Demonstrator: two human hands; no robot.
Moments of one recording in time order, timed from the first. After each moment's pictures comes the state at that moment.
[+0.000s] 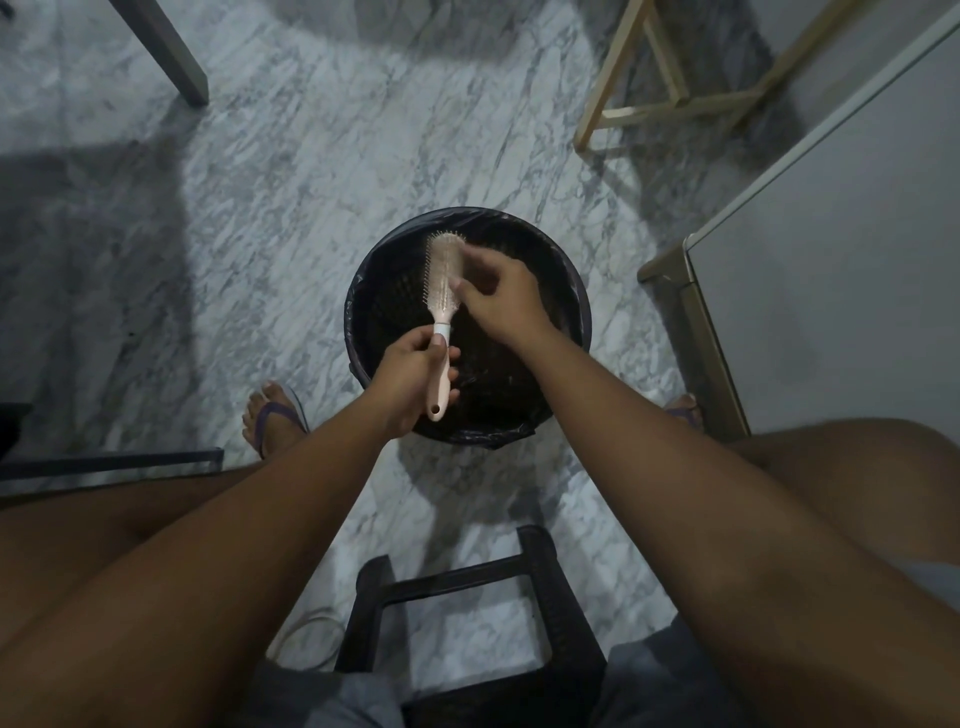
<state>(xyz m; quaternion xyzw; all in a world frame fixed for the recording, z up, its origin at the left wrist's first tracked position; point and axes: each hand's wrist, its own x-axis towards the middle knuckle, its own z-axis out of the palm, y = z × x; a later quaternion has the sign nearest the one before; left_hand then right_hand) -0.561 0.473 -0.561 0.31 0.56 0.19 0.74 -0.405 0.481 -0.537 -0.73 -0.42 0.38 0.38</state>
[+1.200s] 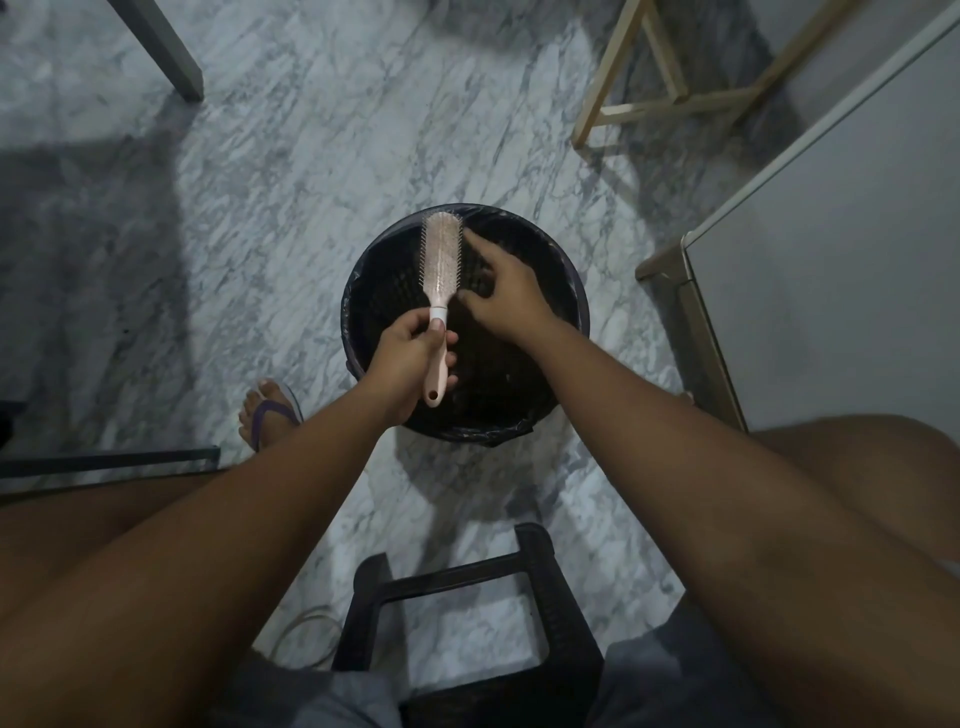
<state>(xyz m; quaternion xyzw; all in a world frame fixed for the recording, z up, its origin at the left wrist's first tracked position) -0.556 0.479 -0.551 0.35 0.55 0.21 0.72 -0.391 0.485 -0.545 -0.72 -0.51 0.36 0.31</state>
